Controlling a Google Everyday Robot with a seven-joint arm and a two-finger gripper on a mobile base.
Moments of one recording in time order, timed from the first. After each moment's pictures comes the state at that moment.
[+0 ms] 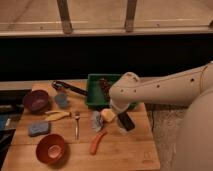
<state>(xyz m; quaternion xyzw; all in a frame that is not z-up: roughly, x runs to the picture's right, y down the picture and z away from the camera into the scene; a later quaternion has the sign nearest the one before) 0.056 0.122 0.763 -0.24 0.07 0.38 0.89</state>
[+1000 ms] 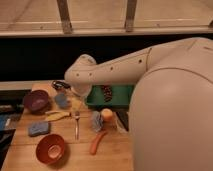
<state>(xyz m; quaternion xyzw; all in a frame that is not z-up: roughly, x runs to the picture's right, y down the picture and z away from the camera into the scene) -0.148 0.051 0.739 -0.24 -0.04 0.19 0.95</state>
